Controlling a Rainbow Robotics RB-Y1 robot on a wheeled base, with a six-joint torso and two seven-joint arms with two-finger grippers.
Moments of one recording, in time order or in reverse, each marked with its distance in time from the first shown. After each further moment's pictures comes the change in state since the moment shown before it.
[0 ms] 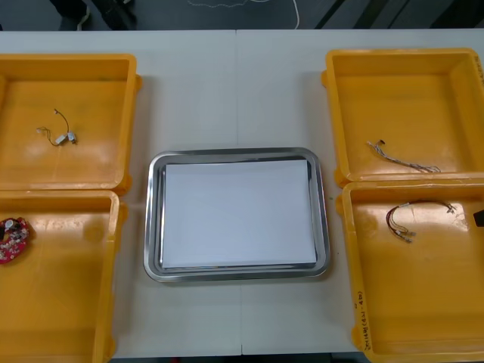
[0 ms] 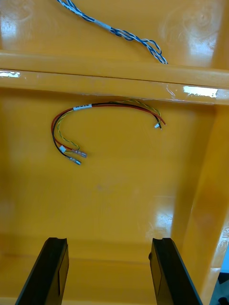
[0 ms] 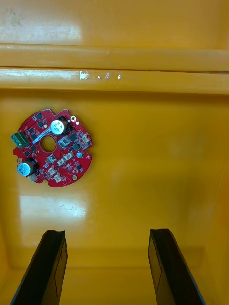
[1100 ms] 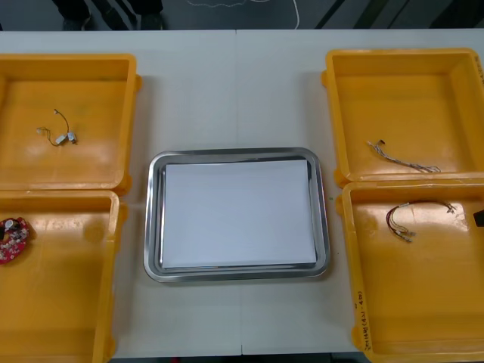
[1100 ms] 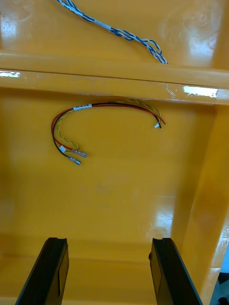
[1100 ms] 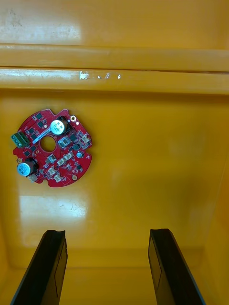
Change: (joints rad) right arm 0.000 0.000 0.000 0.000 0.000 0.000 0.000; left arm 0.000 0.000 0.000 0.000 0.000 0.000 0.000
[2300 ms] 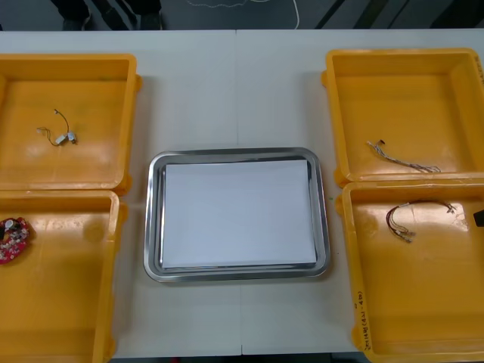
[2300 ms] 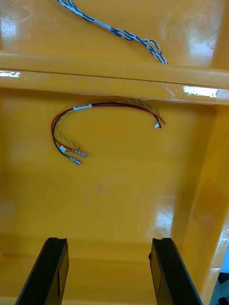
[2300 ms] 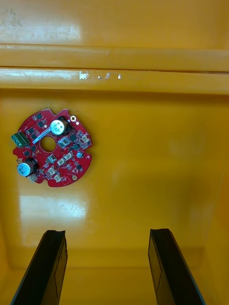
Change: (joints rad) right arm 0.000 0.000 0.000 0.000 0.000 0.000 0.000; left arm 0.000 0.000 0.000 0.000 0.000 0.000 0.000
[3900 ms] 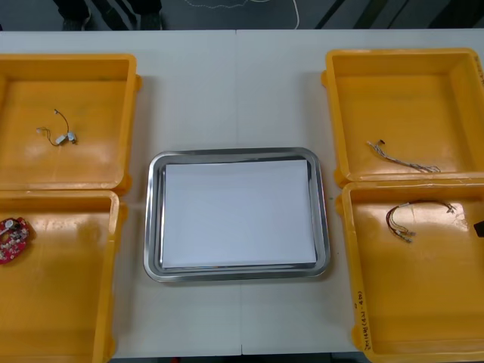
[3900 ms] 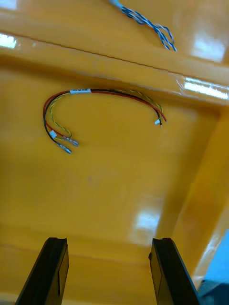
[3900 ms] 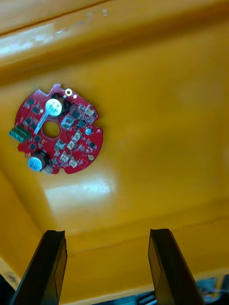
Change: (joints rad) right arm 0.045 0.000 0.017 0.017 0.030 -0.040 0.185; left arm 0.018 0.137 -0.047 0.172 0.111 -0.024 -0.362
